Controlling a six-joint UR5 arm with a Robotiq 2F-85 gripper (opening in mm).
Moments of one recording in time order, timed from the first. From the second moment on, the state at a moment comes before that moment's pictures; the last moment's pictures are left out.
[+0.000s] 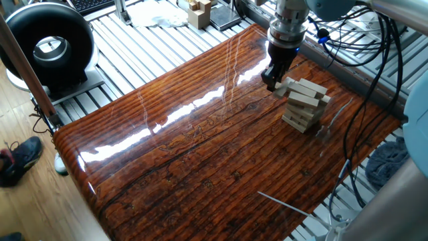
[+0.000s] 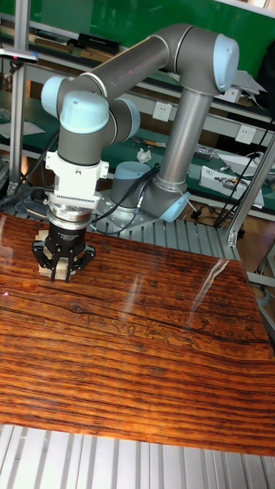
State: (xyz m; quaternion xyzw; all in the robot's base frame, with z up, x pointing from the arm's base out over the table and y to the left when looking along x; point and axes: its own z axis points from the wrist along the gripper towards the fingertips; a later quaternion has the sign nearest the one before) arm 0.484 -0.139 0.062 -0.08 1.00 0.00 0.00
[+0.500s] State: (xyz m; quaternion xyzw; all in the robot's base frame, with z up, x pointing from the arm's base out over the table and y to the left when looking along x) arm 0.491 -0.137 0.063 -0.07 1.00 0.00 0.02
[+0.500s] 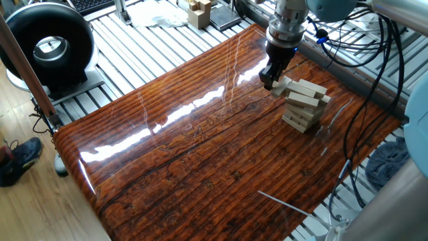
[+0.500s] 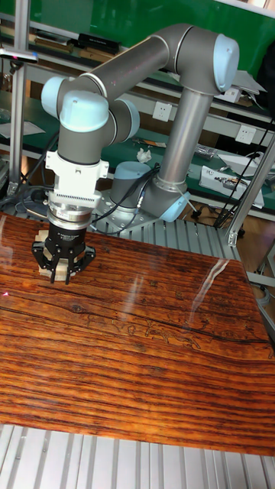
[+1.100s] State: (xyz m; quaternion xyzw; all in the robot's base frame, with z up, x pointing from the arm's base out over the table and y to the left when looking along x) arm 0.493 -0.135 0.063 -0.07 1.00 0.01 0.02
